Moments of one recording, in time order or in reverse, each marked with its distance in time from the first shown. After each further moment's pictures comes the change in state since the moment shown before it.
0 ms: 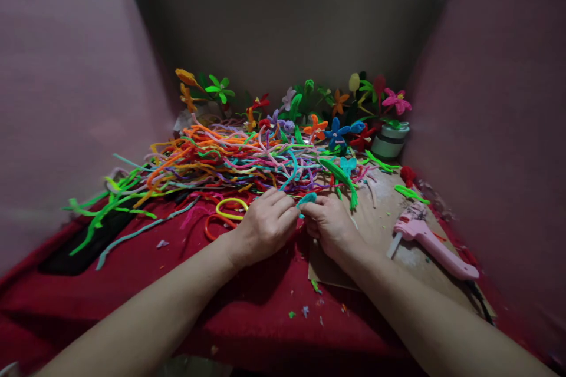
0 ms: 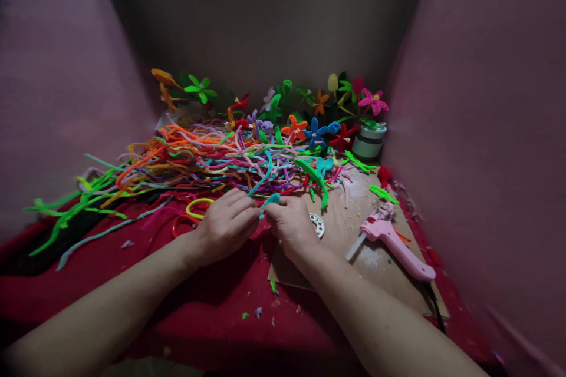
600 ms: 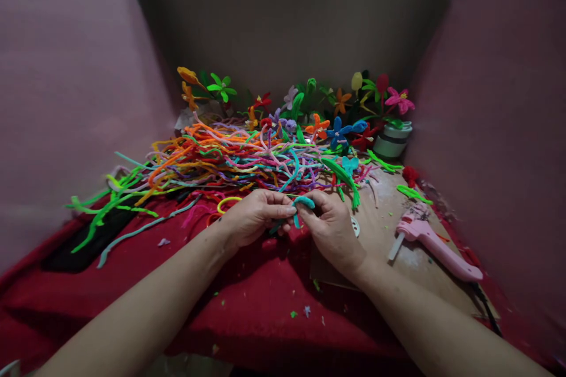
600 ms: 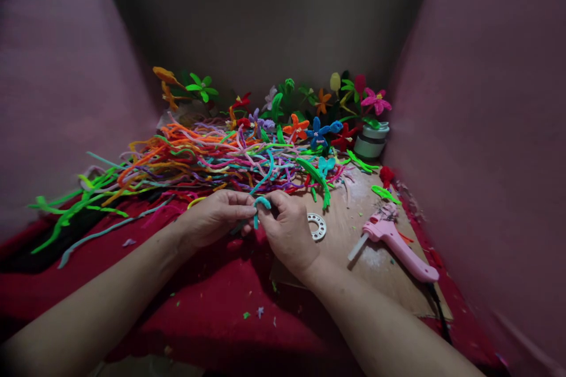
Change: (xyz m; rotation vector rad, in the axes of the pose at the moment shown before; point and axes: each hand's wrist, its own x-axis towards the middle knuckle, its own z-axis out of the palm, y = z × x) left_hand 0.003 -0.011 -0.011 -1.443 -0.222 -1.007; right_hand -0.013 -0.004 -0.003 -0.711 0.029 -0.647
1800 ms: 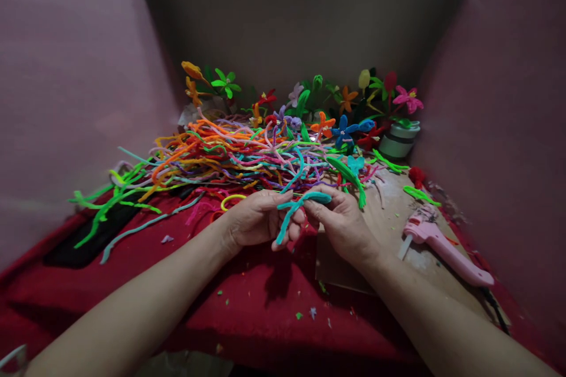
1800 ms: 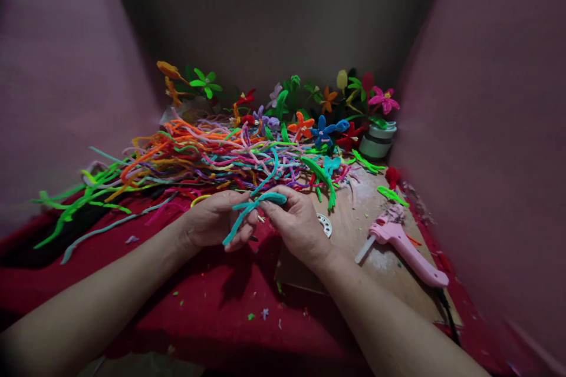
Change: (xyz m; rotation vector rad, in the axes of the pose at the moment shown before) left_hand -0.004 0.002 -0.009 -0.299 -0.322 -0.132; right_hand 0.007 -0.005 -0.004 0.513 -0.180 0.253
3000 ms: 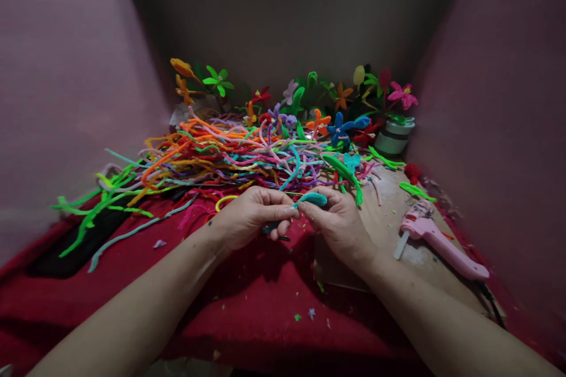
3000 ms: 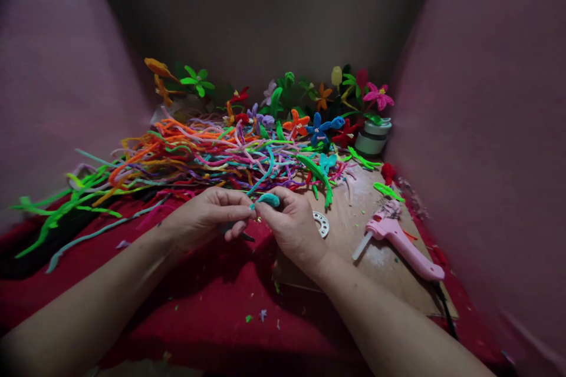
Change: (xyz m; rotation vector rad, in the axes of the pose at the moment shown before) left_hand -0.008 0.005 0.013 0.640 0.308 0.164; right_hand -0.001 -0.001 0.002 -0.064 0.099 0.018
